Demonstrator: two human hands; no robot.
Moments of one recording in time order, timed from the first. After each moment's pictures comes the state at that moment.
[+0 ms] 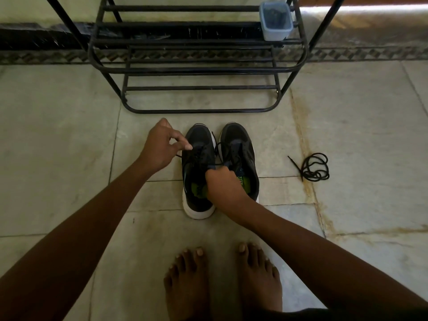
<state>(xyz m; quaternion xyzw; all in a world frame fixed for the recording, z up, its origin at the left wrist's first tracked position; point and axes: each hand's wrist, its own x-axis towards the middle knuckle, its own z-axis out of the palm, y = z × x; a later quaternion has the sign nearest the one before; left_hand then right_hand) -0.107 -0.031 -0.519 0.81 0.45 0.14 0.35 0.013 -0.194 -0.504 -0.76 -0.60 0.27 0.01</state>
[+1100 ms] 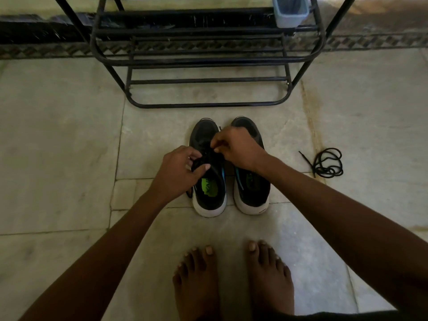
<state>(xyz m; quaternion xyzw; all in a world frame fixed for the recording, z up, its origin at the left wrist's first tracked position) -0.126 -0.093 -0.534 0.82 0.44 0.14 0.34 0.079 -0.137 -0.525 -0.67 -0.65 0.28 0.21</state>
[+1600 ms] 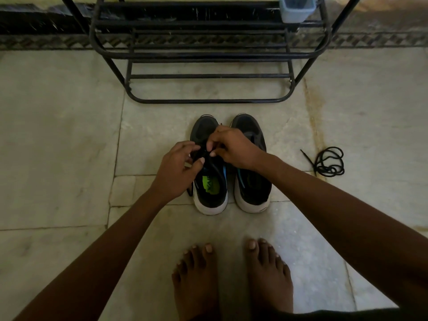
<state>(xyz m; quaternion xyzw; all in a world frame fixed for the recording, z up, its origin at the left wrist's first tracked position) -0.133 -0.093 -0.551 0.82 0.41 0.16 0.37 0.078 -0.129 -0.548 -0.62 -0.69 0.31 0.22</state>
